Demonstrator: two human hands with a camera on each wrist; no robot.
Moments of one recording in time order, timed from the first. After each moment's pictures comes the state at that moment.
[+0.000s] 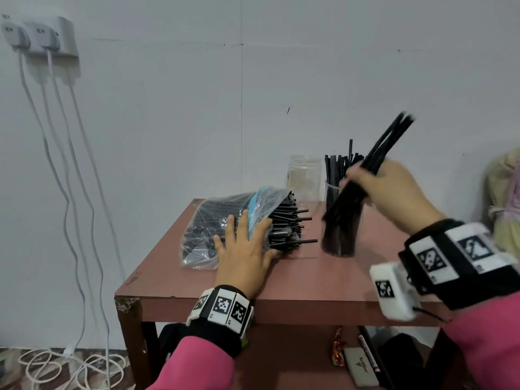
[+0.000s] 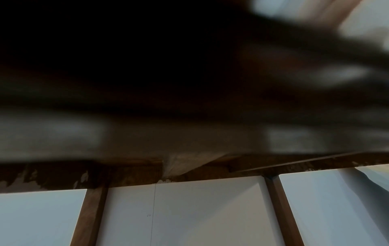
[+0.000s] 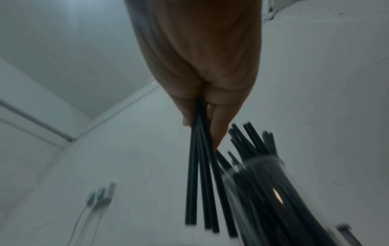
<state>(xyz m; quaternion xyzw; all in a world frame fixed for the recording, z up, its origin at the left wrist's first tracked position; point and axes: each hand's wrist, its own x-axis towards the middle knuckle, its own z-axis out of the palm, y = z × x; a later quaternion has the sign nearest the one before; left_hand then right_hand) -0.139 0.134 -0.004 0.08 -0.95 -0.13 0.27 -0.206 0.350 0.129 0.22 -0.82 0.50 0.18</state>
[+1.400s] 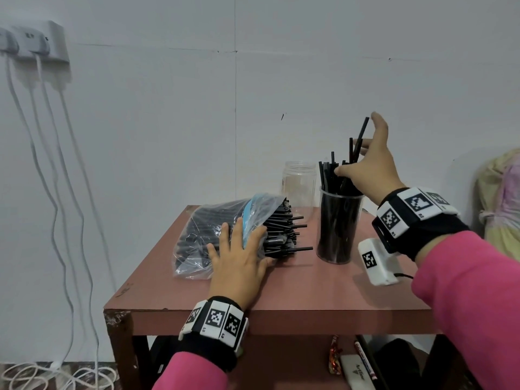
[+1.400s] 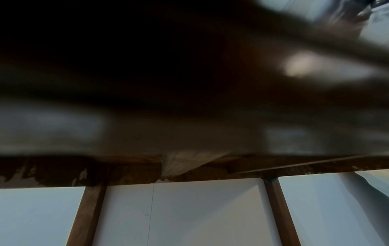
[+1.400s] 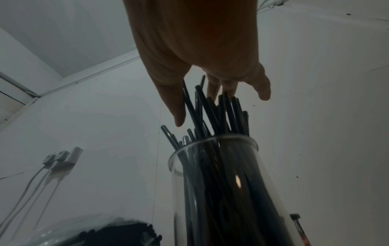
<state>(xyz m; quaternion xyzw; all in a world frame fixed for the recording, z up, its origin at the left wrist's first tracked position) -0.142 0.132 -0.006 0.08 -0.95 -0.13 0.27 -0.258 0.338 0.151 0.18 -0.81 0.48 0.28</state>
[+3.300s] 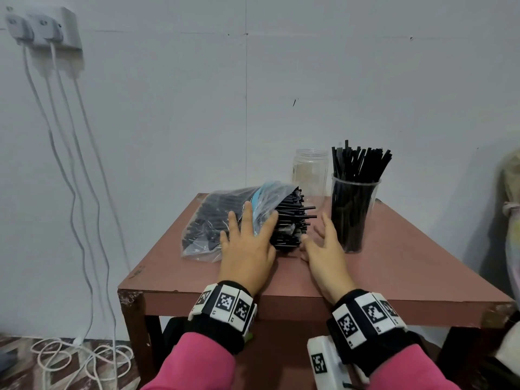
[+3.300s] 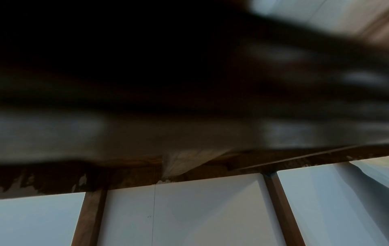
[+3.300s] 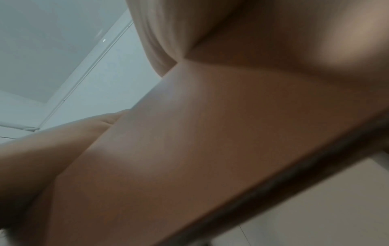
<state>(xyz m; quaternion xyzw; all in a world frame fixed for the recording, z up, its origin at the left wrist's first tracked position) -0.137 0.136 -0.003 0.07 -0.95 -0.12 0.28 -0.209 0.266 -0.021 0.15 -0.71 0.69 0.07</state>
